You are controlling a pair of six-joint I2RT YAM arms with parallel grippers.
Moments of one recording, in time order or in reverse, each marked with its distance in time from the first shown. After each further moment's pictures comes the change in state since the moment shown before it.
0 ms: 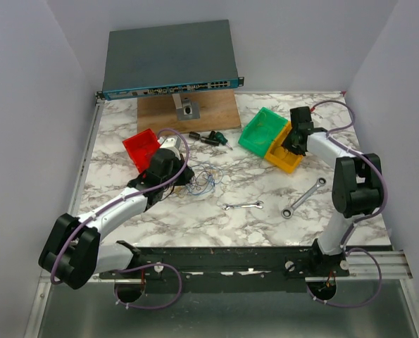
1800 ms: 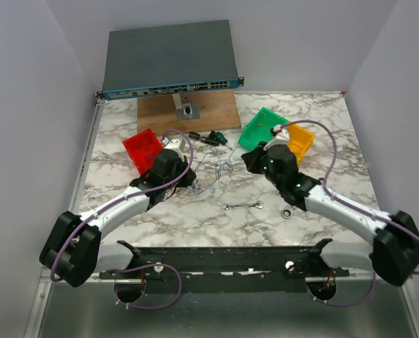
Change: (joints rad) left arm -0.031 0.022 0.014 -0.025 -0.001 0.039; right arm 0.537 -0.503 -0.497 0.536 -0.059 -0.081
